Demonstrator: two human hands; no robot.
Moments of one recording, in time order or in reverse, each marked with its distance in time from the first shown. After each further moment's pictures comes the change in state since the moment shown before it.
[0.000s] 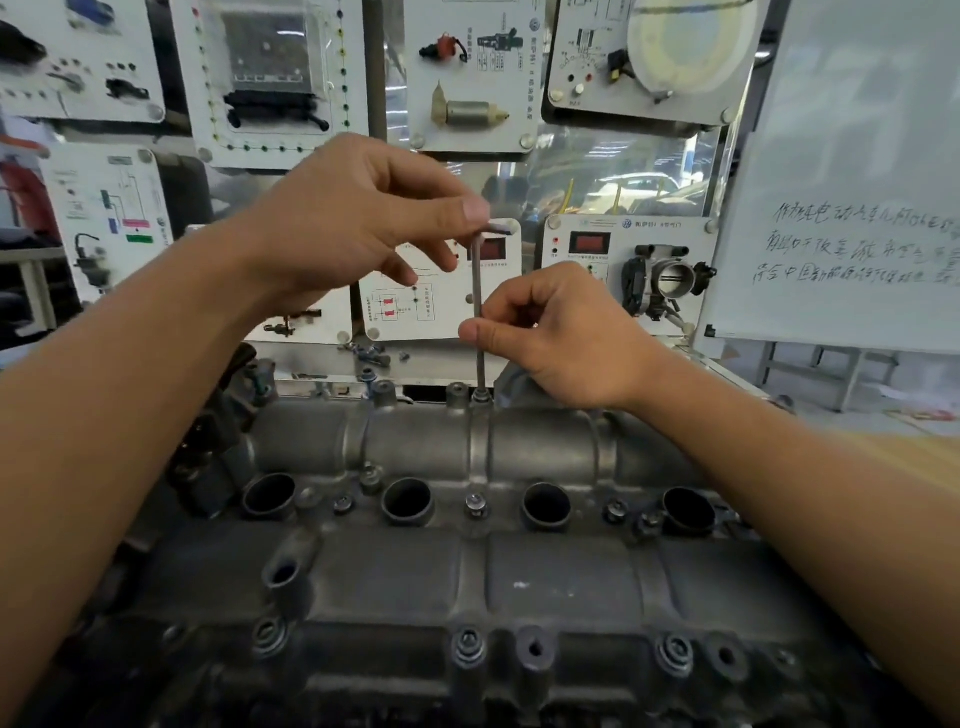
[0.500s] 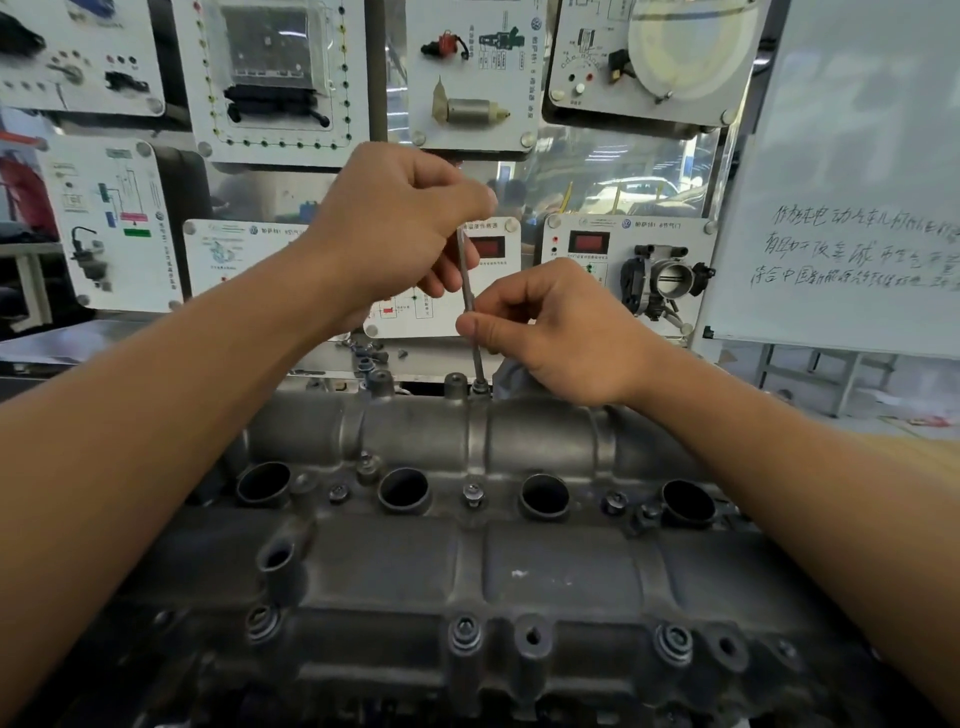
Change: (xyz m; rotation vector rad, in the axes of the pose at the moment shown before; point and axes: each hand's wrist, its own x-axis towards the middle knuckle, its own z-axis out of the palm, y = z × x) left_hand 0.007 -0.004 0.034 -0.064 0.282 -0.078; right_hand -0.004 -0.007 0.001 0.015 -0.066 0.008
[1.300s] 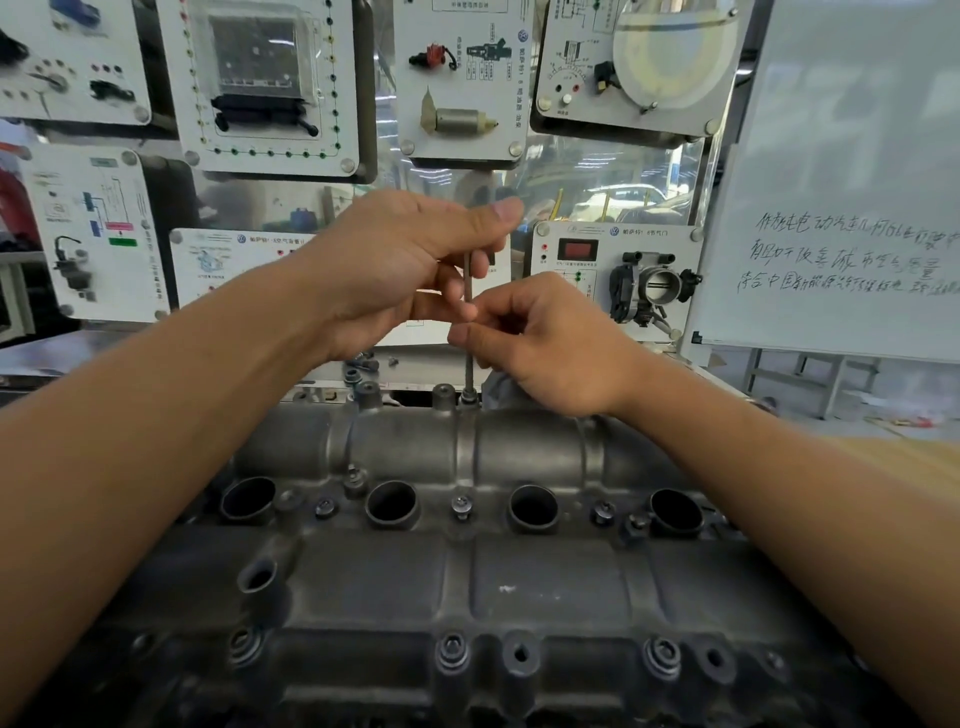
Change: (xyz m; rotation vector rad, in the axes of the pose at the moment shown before) left_hand -0.006 0.004 0.006 -0.326 -0.276 -0.199; right_hand 0.000 0.000 0.000 -0.049 0.003 0.011
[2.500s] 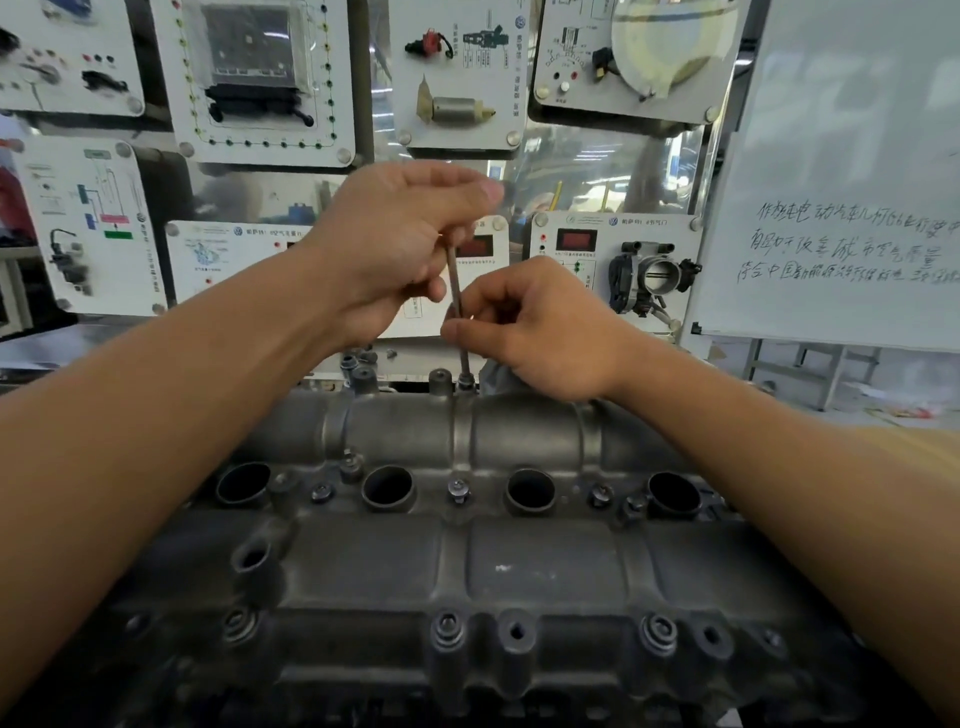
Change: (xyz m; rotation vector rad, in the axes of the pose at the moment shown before) left_hand 0.002 -0.002 0.008 -0.006 0.155 0.071; right_hand 0.001 0.000 0.001 -0.018 -0.008 0.053
